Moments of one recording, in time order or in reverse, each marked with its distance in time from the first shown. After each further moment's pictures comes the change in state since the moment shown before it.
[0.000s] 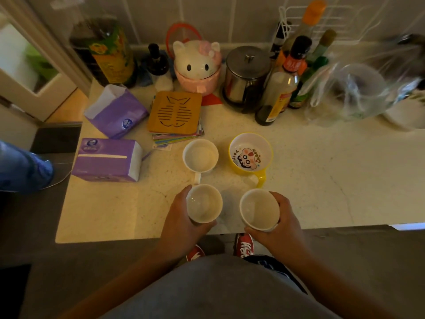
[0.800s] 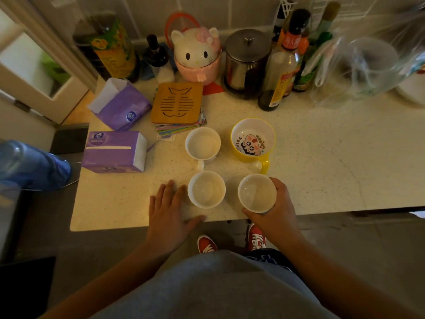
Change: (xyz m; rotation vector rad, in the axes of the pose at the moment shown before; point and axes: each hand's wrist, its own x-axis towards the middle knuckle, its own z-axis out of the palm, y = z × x) left_hand -0.015 -0.041 -0.023 0.726 -0.043 0.041; right_hand 0.007 0.025 0.034 0.069 0.127 -0.025
